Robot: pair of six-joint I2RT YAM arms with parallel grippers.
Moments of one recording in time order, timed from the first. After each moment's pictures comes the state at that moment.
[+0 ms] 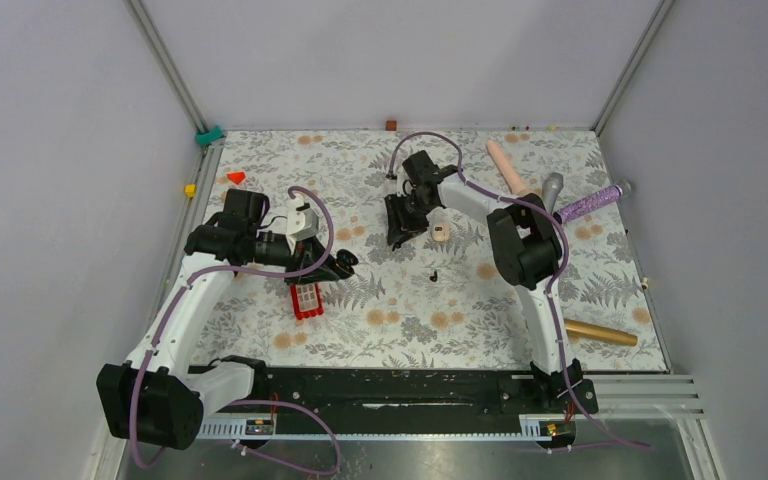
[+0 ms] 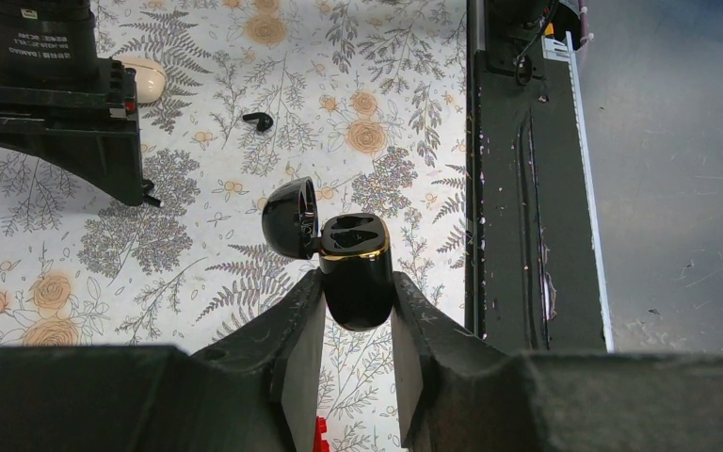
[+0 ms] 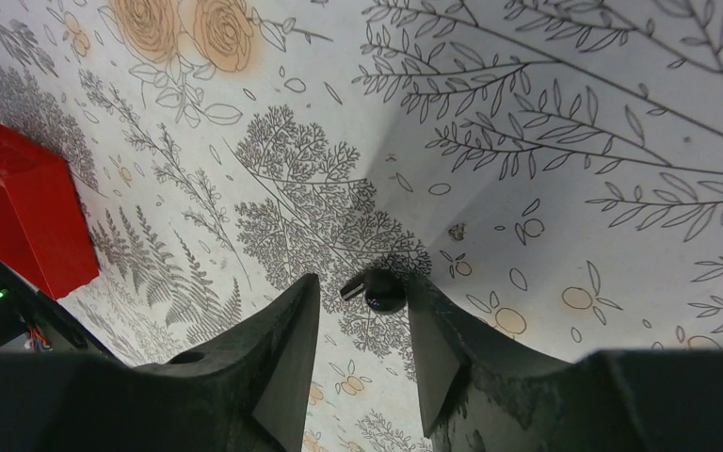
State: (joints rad) left arm -0.16 1.11 0.99 -0.90 1.20 0.84; right arm 0.53 2.27 1.76 -0.66 -0.44 0.22
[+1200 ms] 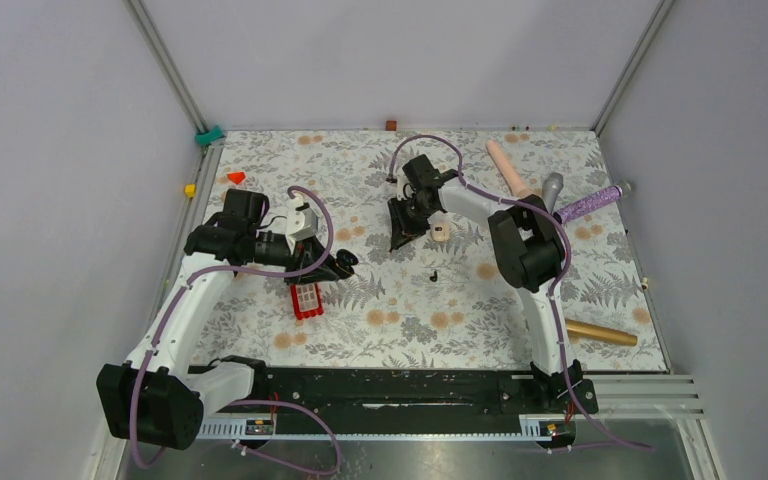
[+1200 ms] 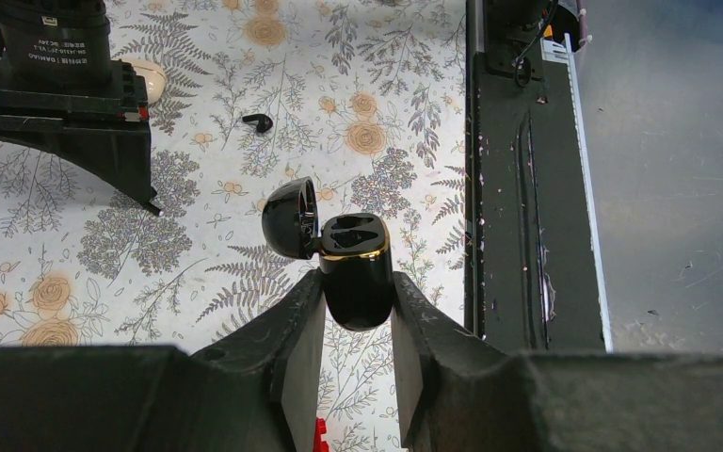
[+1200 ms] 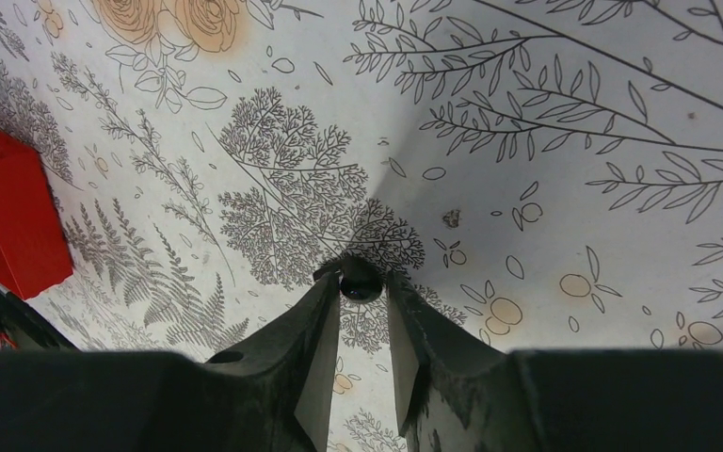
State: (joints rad) left arm -0.16 1.11 0.99 -0.90 1.21 0.84; right arm 0.54 2.24 1.68 -0.62 -0.42 0.20
